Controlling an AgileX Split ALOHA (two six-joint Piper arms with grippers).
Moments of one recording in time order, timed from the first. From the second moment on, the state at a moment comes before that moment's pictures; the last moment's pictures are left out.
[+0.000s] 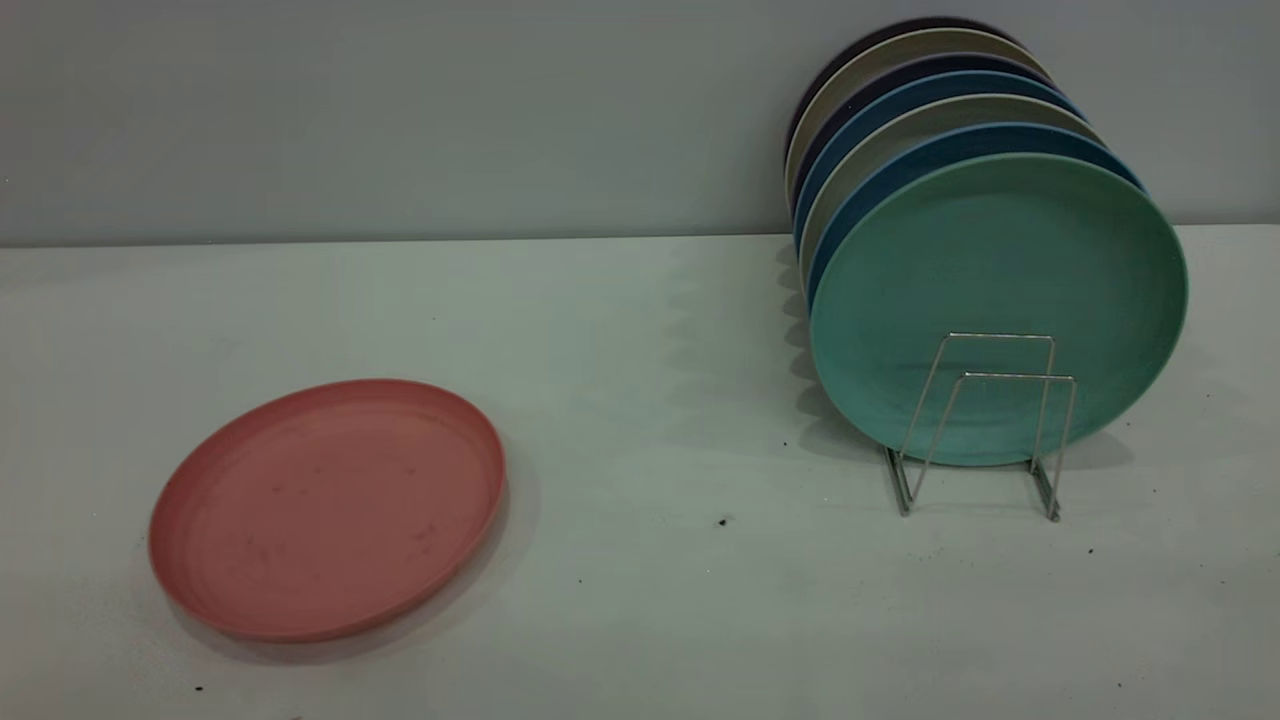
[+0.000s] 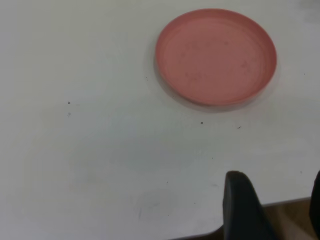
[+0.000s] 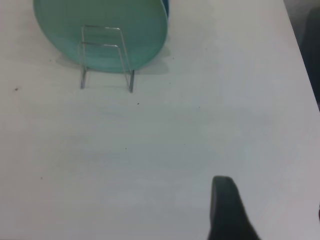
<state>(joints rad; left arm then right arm) -0.02 -0.02 -0.49 -0.09 1.13 0.08 -0.02 -0.02 -0.48 0.03 1.14 -0.06</state>
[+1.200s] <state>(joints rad) -0.01 1.34 -0.62 -0.27 0.44 0.07 -0.02 0.83 -0.50 0.56 0.78 -0.63</state>
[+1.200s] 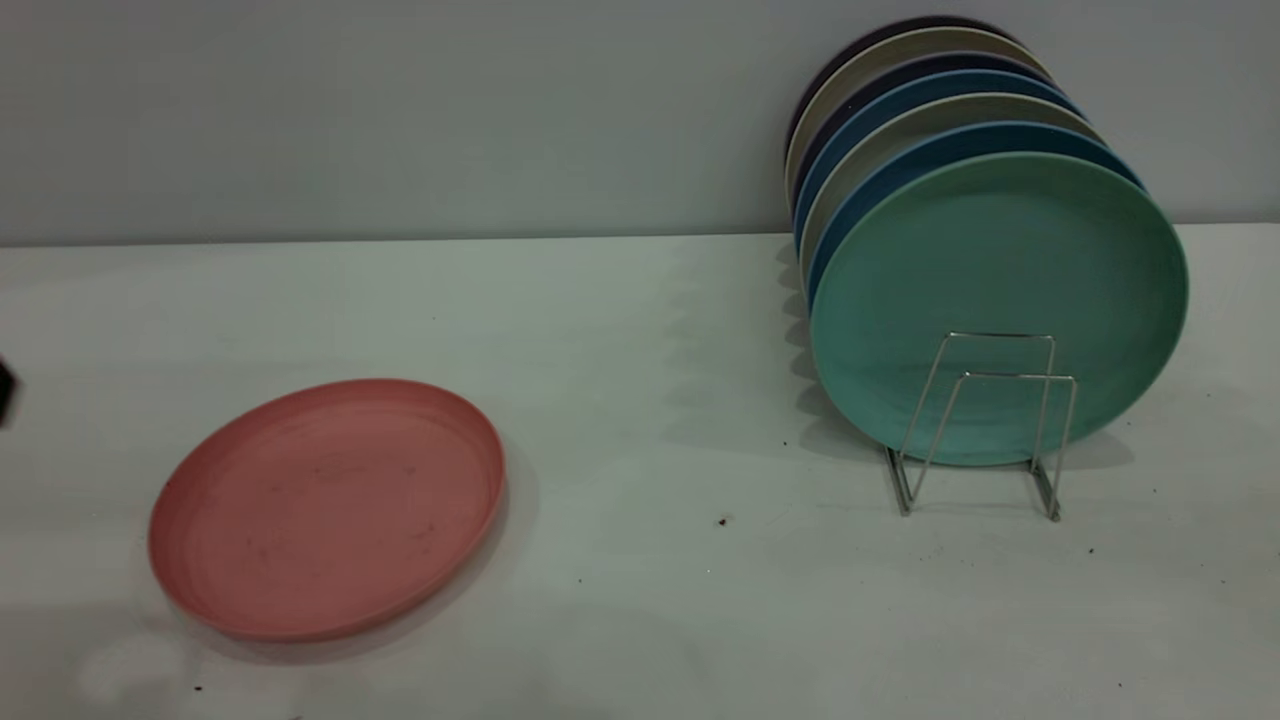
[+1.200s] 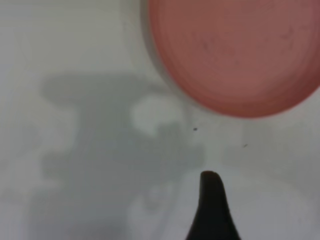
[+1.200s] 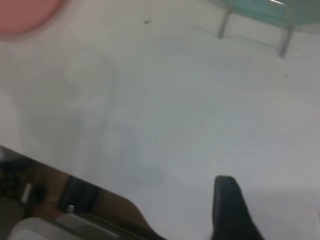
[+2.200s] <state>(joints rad) 0.17 1.98 -0.70 -1.19 0.22 0.87 -0.02 0.86 -0.50 0.61 0.77 -0.68</state>
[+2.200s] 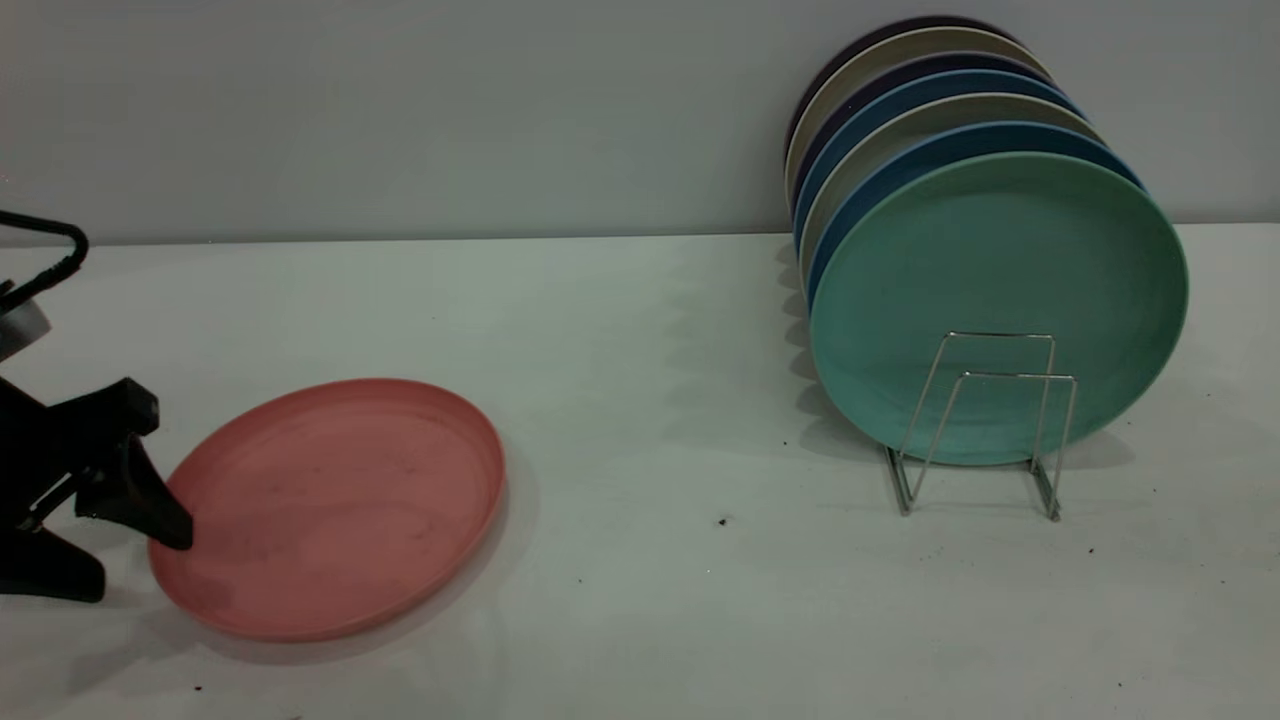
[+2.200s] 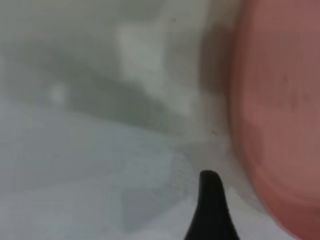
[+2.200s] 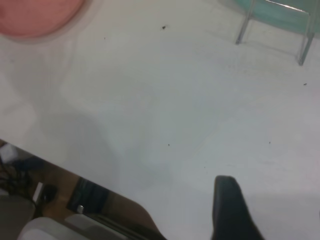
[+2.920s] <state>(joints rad) 0.17 2.09 -0.73 -1.70 0.26 1.31 -0.02 0.86 -0.50 0.62 0.76 -0.68</state>
